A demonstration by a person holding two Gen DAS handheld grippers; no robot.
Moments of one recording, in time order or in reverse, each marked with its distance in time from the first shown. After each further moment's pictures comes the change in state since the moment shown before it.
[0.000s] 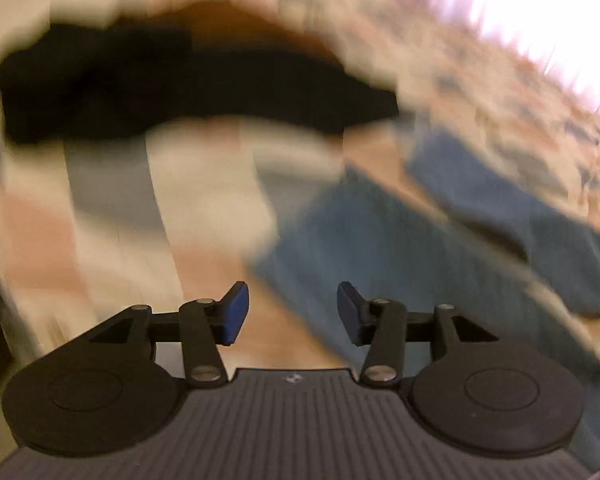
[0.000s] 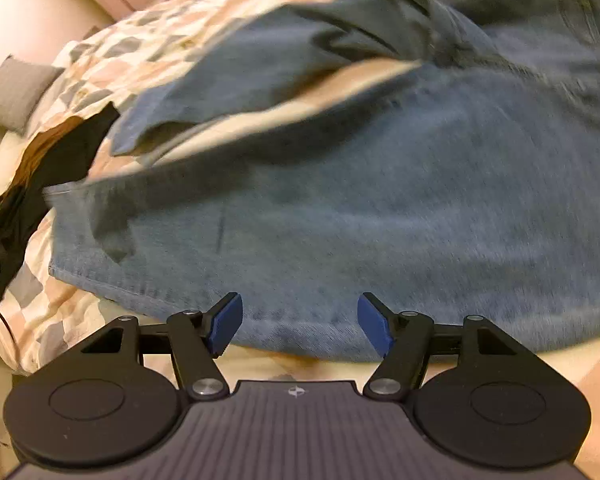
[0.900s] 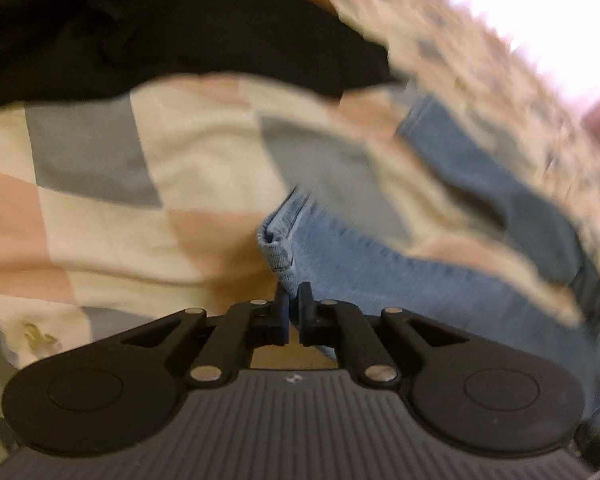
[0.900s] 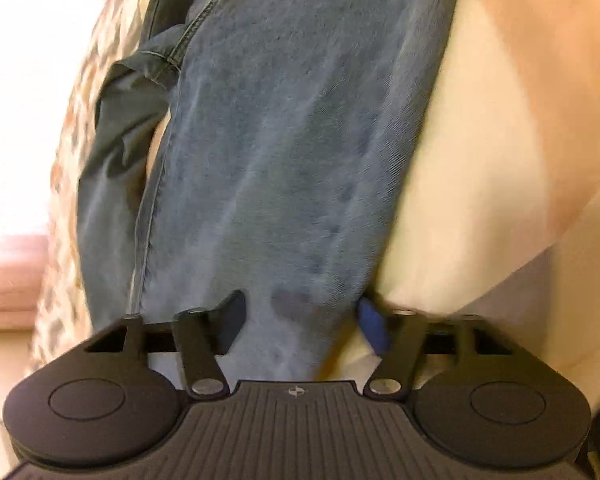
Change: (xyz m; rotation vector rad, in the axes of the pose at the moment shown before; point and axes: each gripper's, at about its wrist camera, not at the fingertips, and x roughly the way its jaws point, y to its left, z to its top) left arm 0.026 0.087 0.028 0.067 0.146 -0.188; right arm 0.046 -0.018 -0.078 1.008 -0.319 -0.005
